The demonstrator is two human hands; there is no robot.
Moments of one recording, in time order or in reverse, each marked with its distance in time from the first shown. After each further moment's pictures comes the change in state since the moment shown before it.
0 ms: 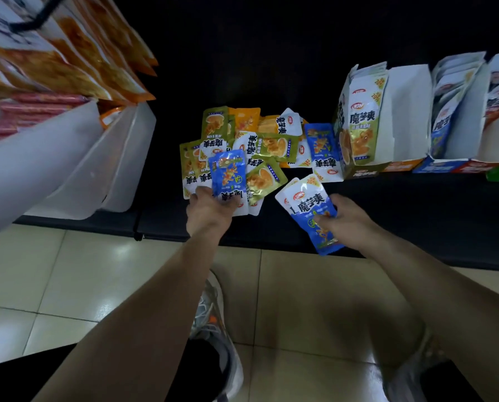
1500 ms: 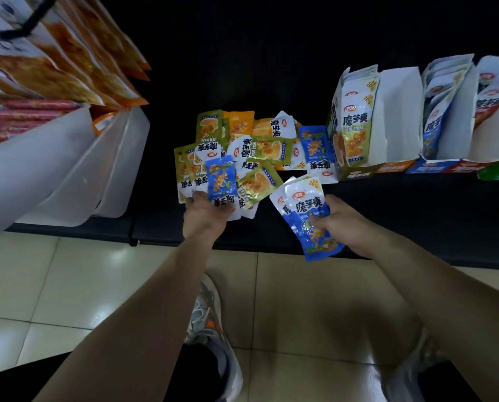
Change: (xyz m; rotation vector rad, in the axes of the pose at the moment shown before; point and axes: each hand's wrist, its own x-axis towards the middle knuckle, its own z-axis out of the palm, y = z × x) left_hand 0.007 -0.004 0.000 -0.018 -0.057 0.024; right_hand 0.004 -0.006 -0.001 0.157 -0.111 0.093
